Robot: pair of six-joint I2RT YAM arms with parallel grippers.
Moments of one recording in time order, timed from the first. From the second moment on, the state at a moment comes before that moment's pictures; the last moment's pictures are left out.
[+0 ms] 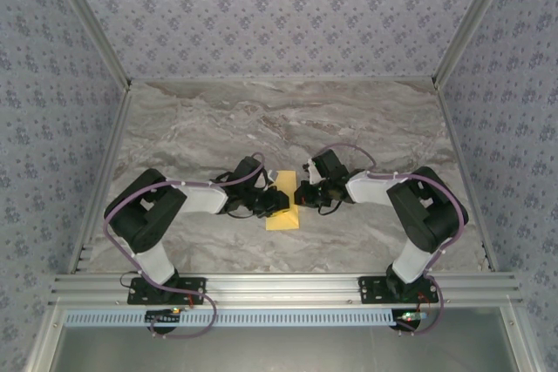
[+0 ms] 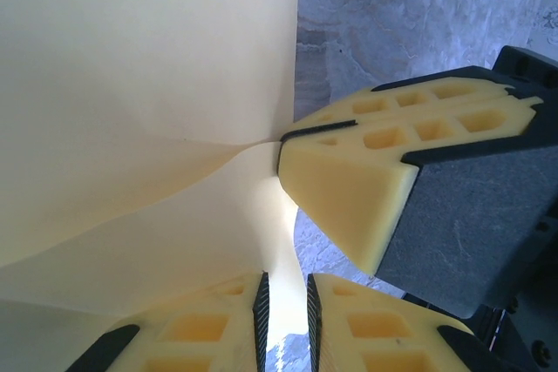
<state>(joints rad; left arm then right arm) -0.74 1.72 0.72 0.16 0.59 -1.01 0.59 1.68 0.75 -0.09 -0.47 0.61</state>
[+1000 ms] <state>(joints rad) -0.74 1.72 0.72 0.16 0.59 -1.01 0.60 1.69 0.75 -0.08 -0.46 0.60</state>
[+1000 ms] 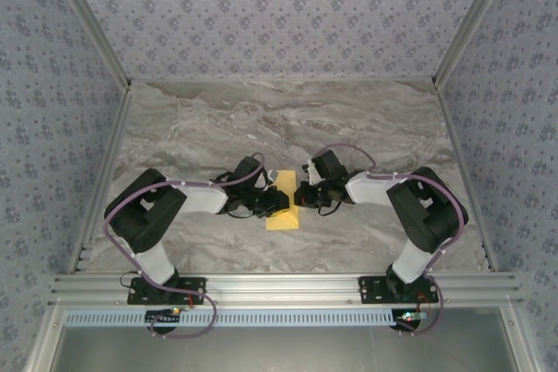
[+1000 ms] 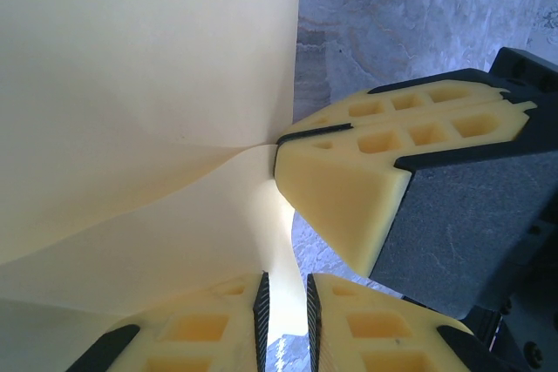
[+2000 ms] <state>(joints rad) -0.74 1.72 0.72 0.16 0.59 -1.00 0.60 1.69 0.76 -0.08 -0.44 0.59</state>
